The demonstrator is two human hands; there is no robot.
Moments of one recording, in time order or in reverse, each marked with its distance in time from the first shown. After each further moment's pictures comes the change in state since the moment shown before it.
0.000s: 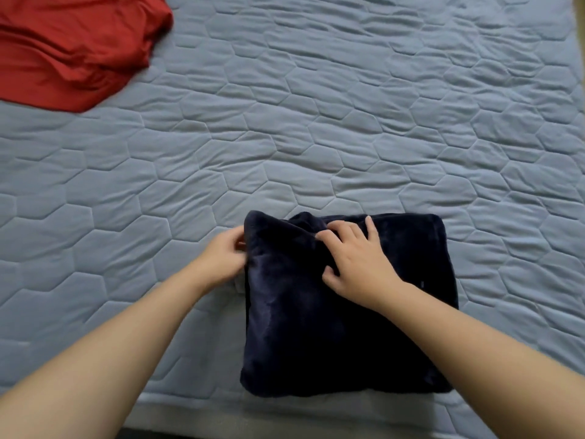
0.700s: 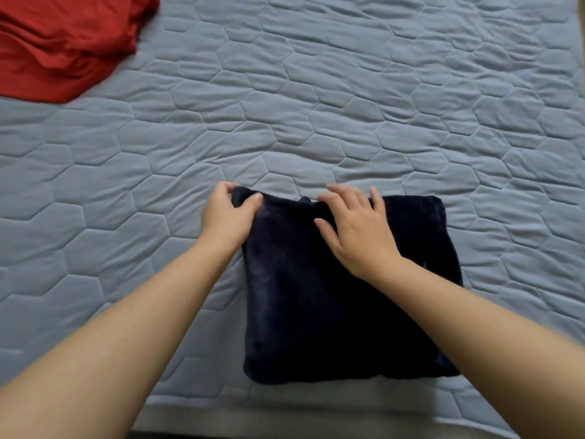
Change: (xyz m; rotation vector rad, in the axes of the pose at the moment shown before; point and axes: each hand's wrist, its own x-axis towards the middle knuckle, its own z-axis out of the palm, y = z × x) left_hand 0.028 0.026 -0.006 -0.101 0.412 -0.095; right_hand 0.025 -0.010 -0.017 0.060 0.232 0.110
